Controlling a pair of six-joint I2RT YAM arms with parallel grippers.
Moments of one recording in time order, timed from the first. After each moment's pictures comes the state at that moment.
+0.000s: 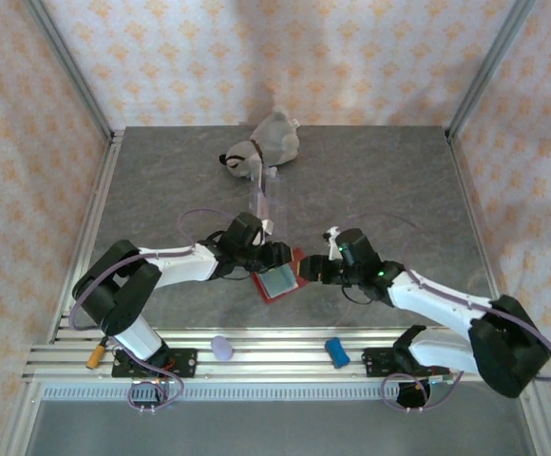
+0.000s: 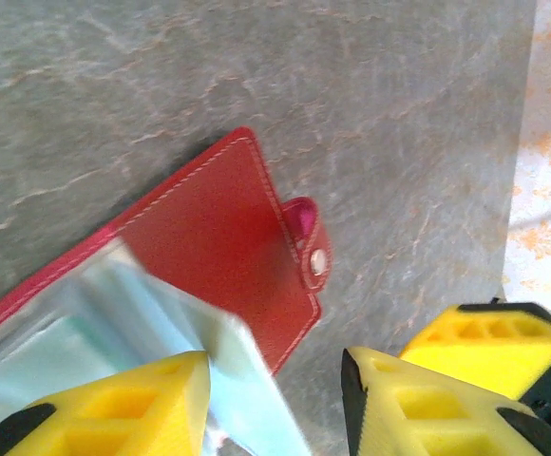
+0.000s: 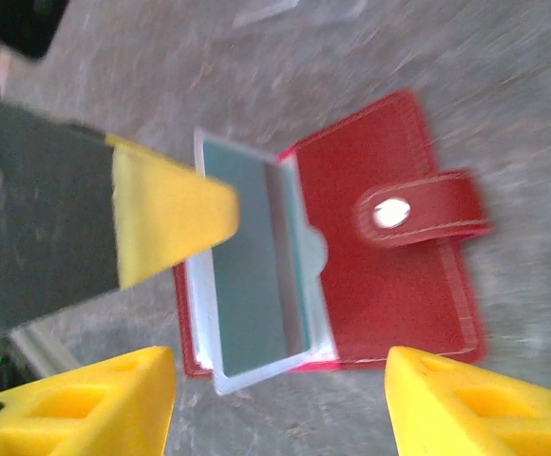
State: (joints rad) left arm -0.66 1.62 0.75 0.11 0.41 -0.98; right arm 0.65 1.13 0.48 -0.10 -0.29 0.69
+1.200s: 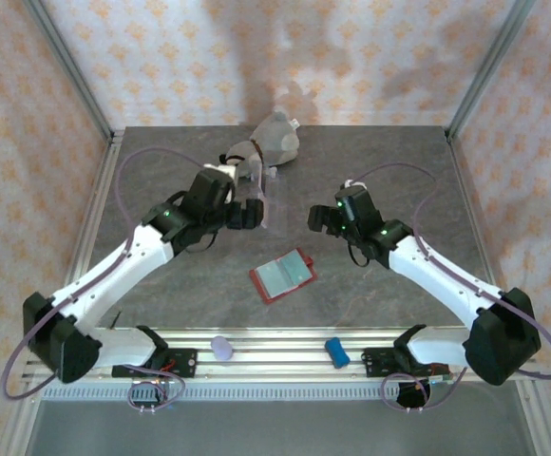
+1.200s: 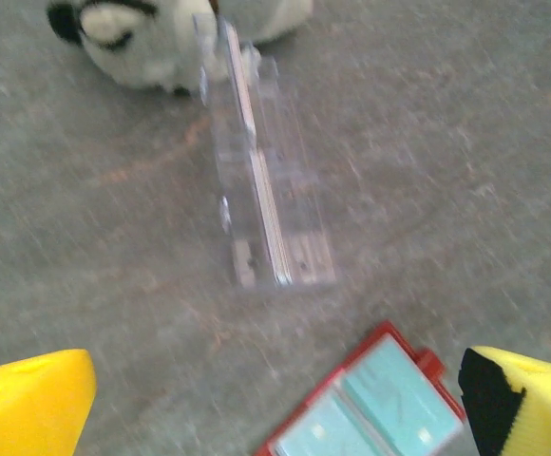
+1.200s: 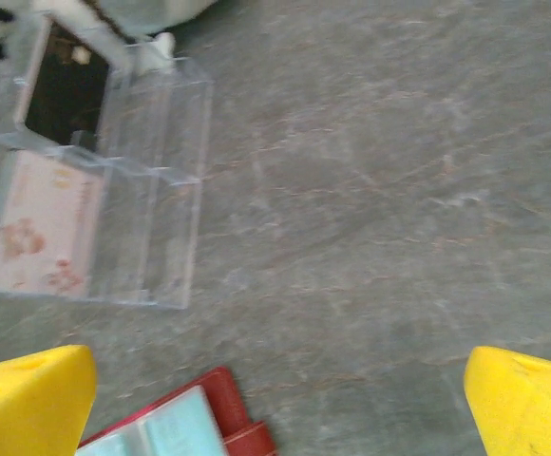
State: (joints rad) left arm -0.57 1.33 1.23 -0.68 -0.17 -0.43; right arm 0.57 1.23 0.89 -0.43 0.20 0.58
